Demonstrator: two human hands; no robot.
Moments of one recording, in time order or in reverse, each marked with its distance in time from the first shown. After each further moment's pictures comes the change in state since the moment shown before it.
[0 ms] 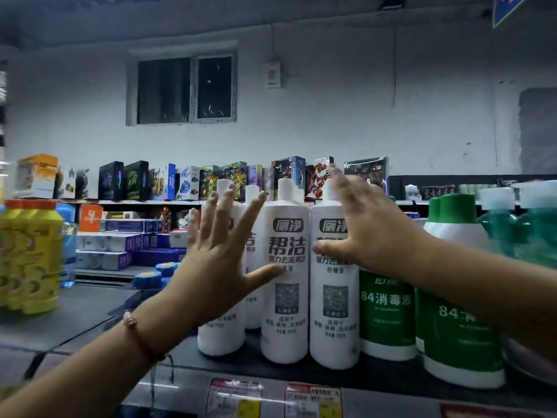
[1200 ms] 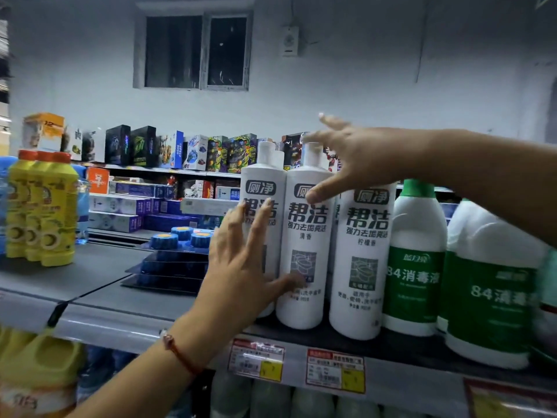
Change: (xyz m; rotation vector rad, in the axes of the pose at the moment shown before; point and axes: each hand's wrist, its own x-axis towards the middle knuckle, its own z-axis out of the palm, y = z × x) left_hand -0.050 -0.007 0.053 -0.227 0.075 -0.135; right_hand 0.069 -0.045 -0.035 -0.122 -0.264 -0.102
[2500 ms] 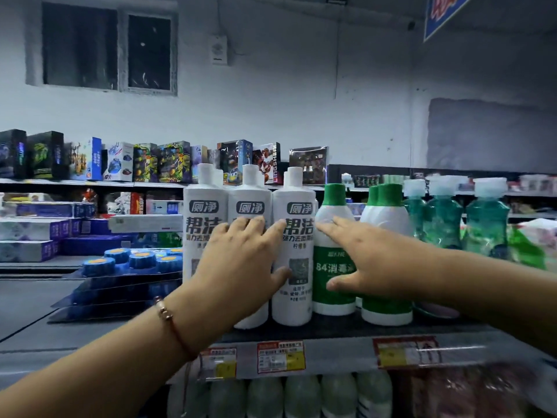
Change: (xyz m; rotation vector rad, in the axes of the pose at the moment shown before) left_hand 0.032 0.091 -0.048 0.334 -0.247 0.324; right_hand -0.145 -0.001 0.042 0.034 -0.142 0.257
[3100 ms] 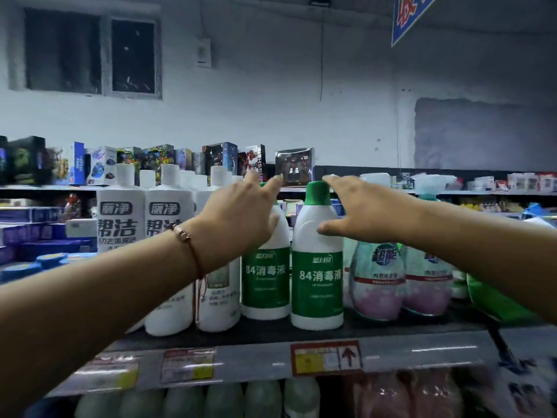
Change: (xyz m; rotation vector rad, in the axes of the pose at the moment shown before) left_hand 0.107 0.099 -0.016 0.052 0.013 0.014; right_hand -0.002 0.135 -0.028 0.003 0.188 0.123
